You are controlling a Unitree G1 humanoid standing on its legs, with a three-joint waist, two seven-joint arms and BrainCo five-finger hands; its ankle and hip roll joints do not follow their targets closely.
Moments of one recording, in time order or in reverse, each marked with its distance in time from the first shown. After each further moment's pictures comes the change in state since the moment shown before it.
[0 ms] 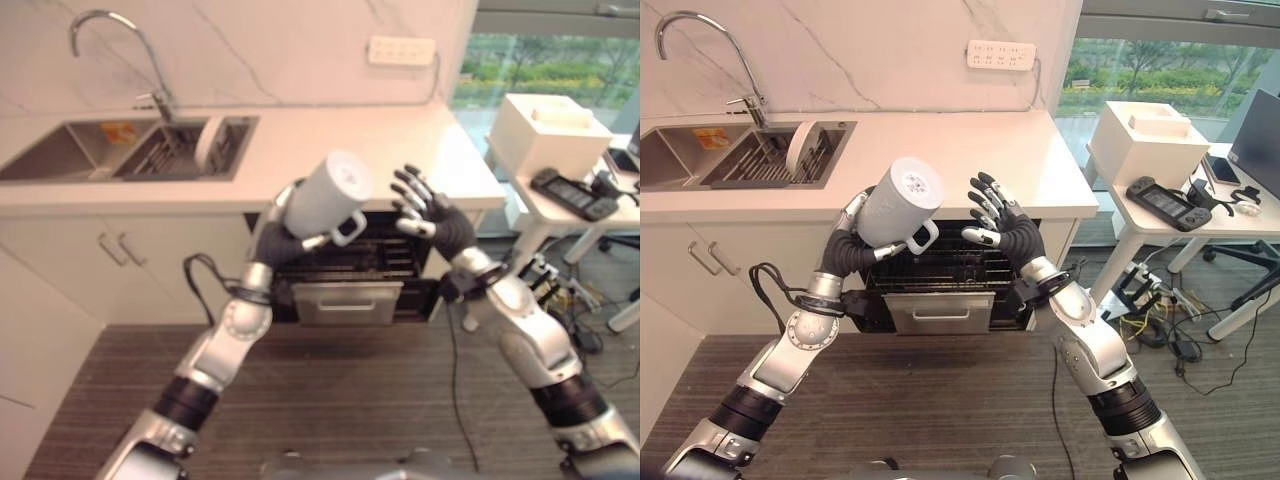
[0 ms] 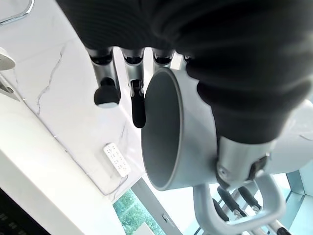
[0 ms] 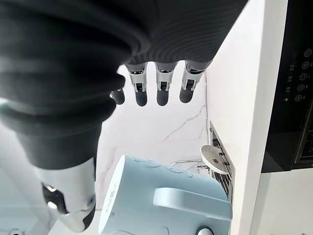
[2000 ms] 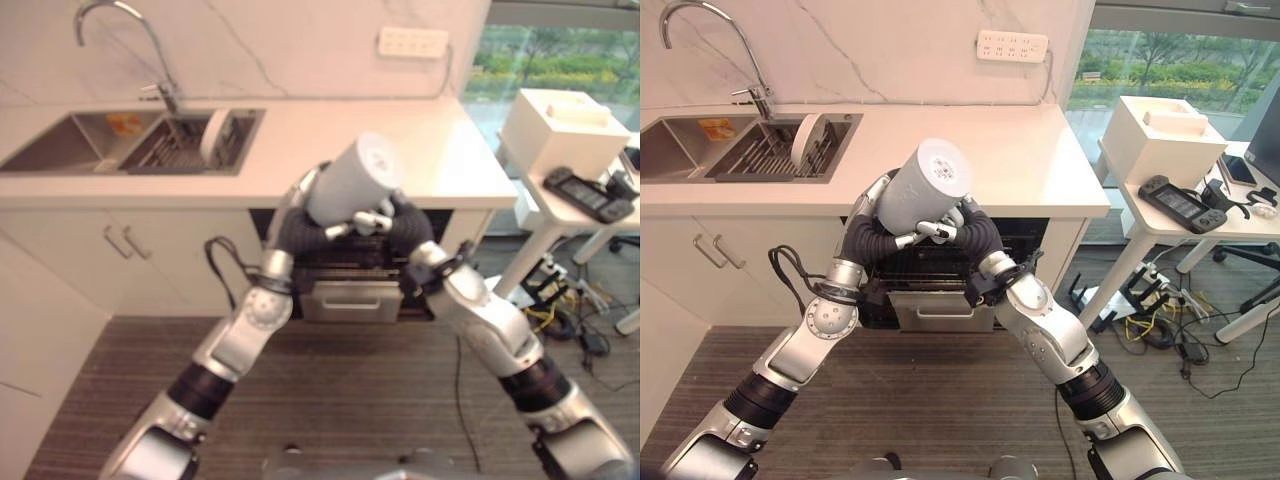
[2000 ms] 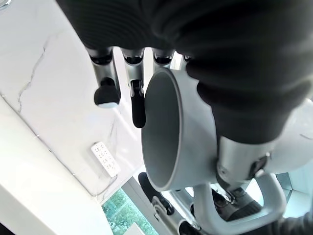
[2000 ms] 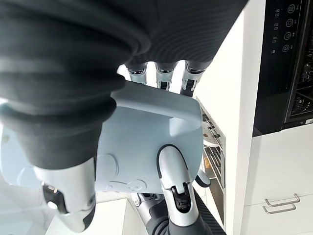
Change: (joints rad) left arm -0.086 -0.023 -0.097 -0.082 0.039 0.101 0.031; right arm -0.120 0.090 0.121 0.001 0.060 0.084 -0.146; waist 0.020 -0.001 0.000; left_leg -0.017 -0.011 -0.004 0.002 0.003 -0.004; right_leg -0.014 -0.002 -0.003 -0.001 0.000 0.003
